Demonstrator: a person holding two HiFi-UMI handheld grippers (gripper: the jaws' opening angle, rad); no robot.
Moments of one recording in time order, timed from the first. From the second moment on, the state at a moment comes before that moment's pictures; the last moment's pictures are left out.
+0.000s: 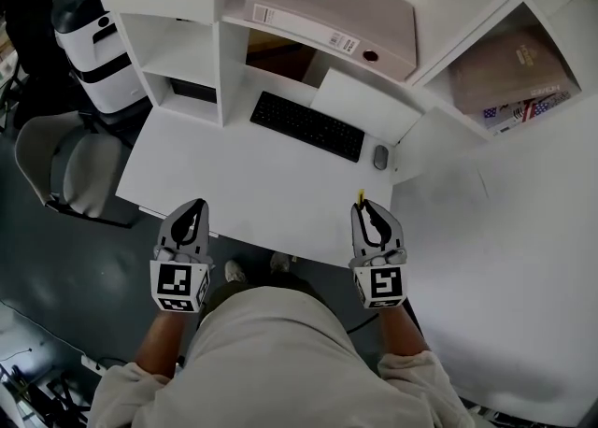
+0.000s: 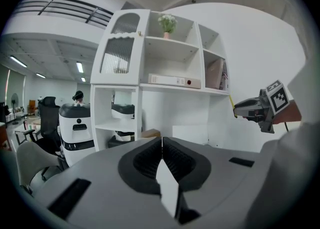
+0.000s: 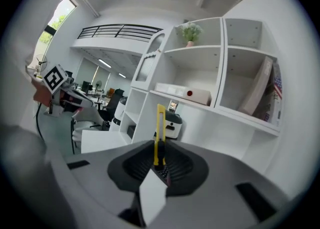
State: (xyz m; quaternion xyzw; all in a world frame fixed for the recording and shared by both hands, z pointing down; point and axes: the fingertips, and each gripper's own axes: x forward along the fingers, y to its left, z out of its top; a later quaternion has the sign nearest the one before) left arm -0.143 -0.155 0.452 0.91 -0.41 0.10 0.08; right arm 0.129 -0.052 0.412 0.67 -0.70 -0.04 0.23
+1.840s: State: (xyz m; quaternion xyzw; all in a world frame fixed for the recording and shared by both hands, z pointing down) left arm -0.209 -0.136 0.451 0.82 -0.55 0.15 0.08; right arm 0.129 -0.135 0.754 0.29 -0.76 0.04 0.58
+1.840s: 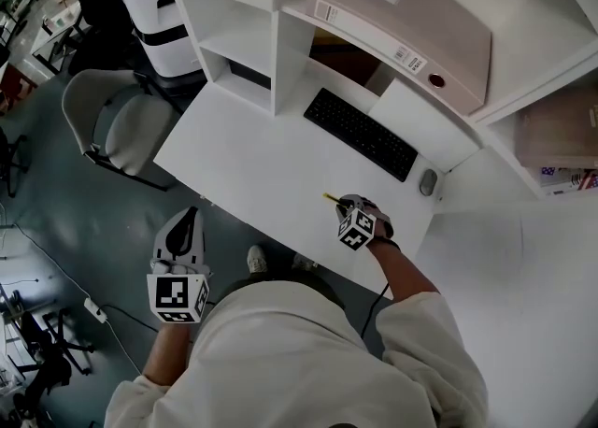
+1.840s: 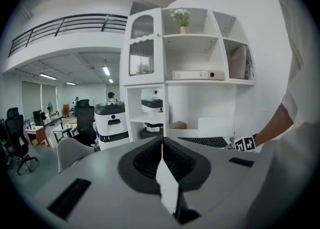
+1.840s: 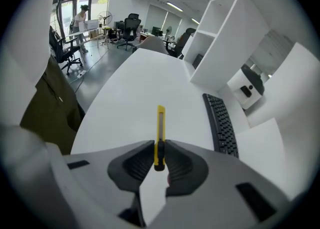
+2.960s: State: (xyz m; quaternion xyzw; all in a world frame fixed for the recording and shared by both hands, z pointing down) left arm -0.210 -0.132 0.472 0.80 -0.56 0.18 0.11; right arm 0.121 -0.123 0.832 0.23 -0.75 0.12 0.60
